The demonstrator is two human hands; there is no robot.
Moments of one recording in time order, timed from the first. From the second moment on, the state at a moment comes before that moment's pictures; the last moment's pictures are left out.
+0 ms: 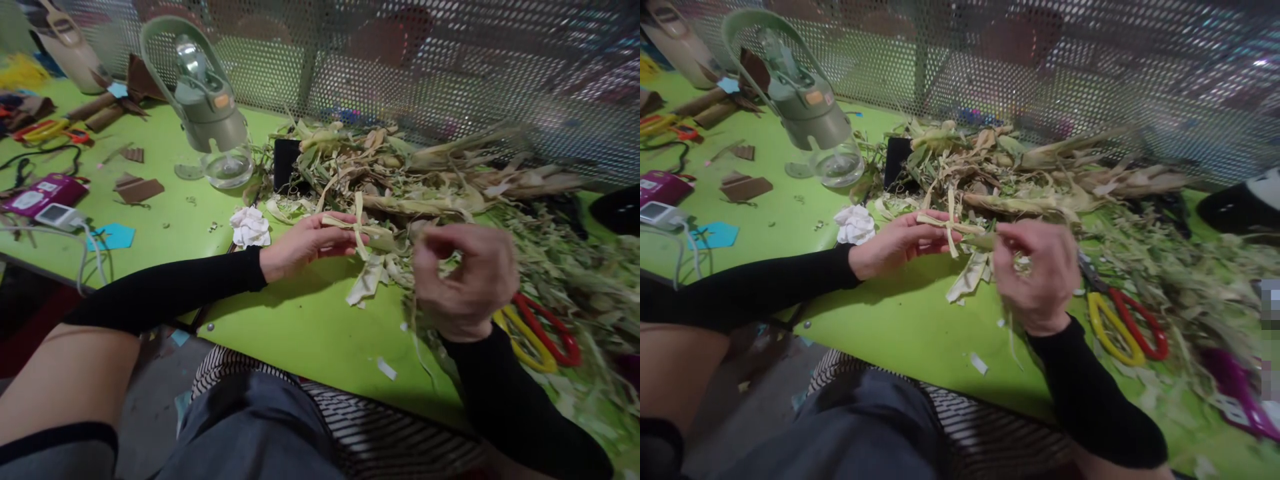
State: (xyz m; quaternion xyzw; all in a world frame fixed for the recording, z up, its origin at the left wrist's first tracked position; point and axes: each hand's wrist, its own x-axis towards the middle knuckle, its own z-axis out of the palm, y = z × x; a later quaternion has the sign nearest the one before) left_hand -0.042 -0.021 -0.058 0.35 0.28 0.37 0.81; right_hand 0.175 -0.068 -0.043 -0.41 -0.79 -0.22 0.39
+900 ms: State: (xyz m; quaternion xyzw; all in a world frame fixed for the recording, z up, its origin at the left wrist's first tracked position) left_hand -0.039 -0.026 -0.059 0.40 0.31 0.31 0.80; right_hand 0.154 -0.068 -0.052 -0.35 -0.85 -0.13 0.37
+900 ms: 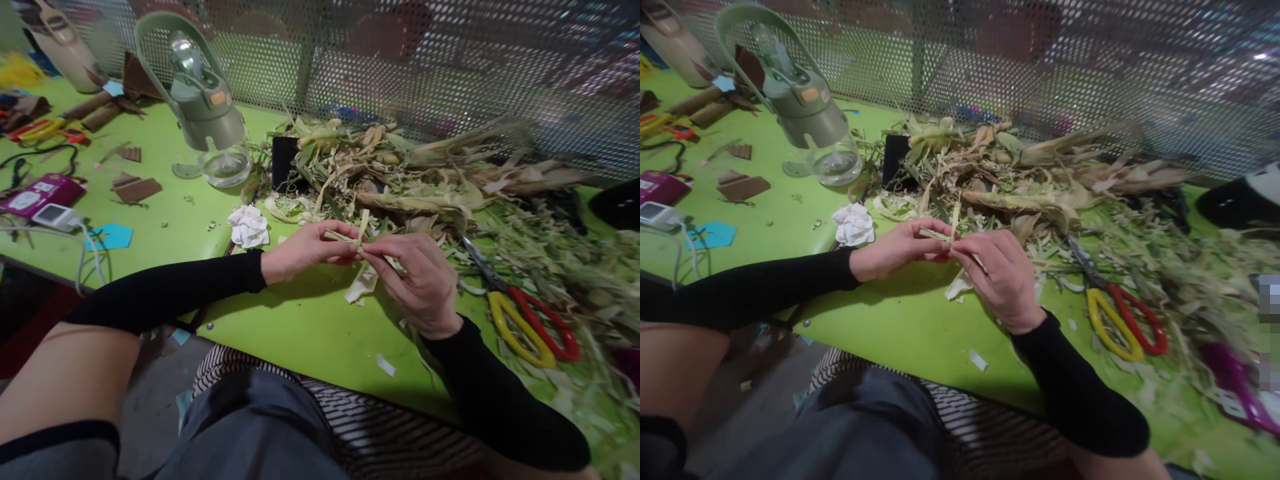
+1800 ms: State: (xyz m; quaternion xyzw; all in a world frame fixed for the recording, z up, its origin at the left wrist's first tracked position) left_hand -0.039 -0.027 -0.062 0.33 0.28 0.35 0.83; right_hand 0.153 -0.073 -0.055 -0.31 -0.87 -0.28 0.26
